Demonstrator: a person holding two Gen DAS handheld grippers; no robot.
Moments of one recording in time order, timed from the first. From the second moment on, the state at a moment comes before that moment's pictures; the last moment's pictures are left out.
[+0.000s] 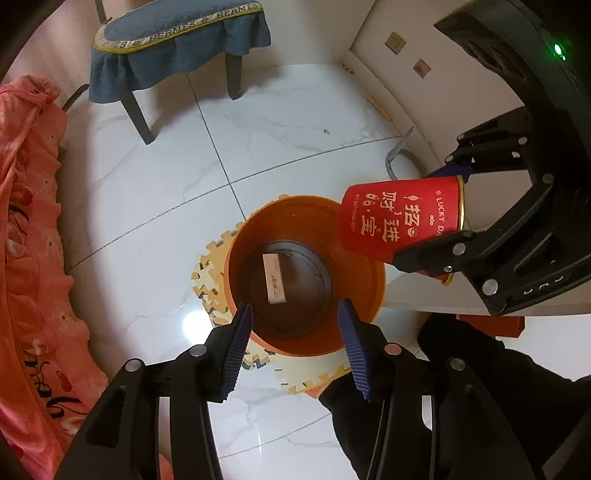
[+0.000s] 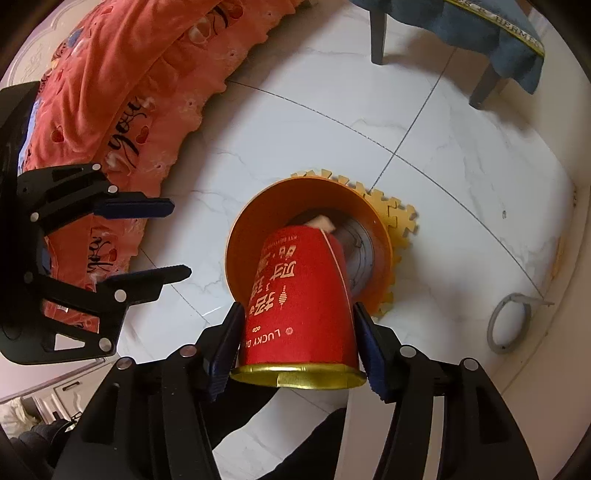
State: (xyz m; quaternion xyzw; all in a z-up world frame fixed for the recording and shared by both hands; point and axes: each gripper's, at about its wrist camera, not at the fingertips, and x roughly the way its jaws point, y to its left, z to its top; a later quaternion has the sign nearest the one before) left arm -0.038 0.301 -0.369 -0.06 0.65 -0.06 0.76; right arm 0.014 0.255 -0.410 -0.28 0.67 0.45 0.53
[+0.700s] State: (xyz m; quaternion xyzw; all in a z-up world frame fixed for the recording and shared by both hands) left arm -0.054 0.297 -0.273 -0.03 0.61 -0.04 0.79; right arm 0.005 0.230 -0.284 -0.23 0.62 0.51 0.55
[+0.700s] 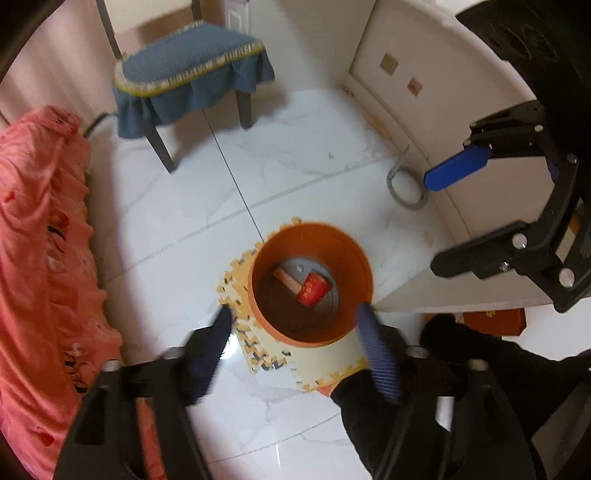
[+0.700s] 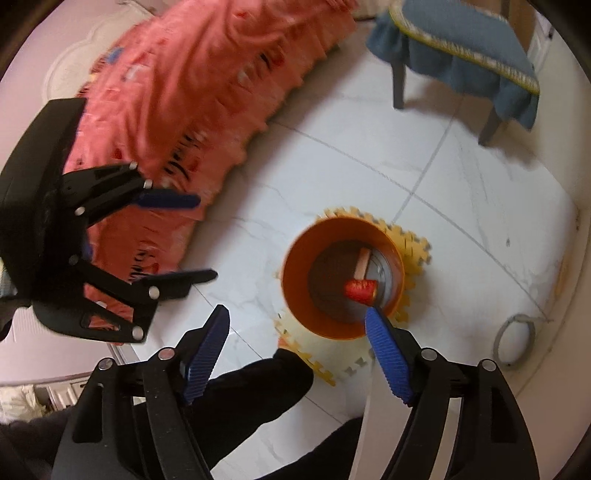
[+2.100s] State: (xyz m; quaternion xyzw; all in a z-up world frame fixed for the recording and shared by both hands) left arm -0.009 0.040 -0.033 0.11 0.43 -0.19 0.88; right arm 0.032 -0.170 0.003 -0.07 0.39 0.36 0.84
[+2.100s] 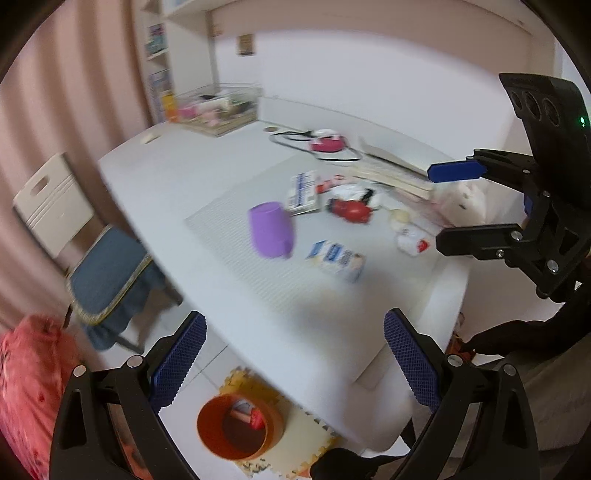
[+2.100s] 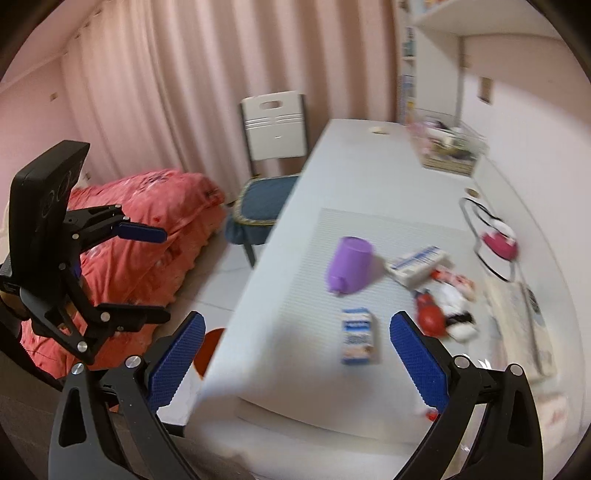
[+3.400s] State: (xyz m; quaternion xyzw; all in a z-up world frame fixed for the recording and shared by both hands) left arm 0.114 -0.070 -0.179 -0.02 0.55 -0.02 0.83; right arm 0.107 -0.293 -0.164 -0.04 0.49 0.25 0.84
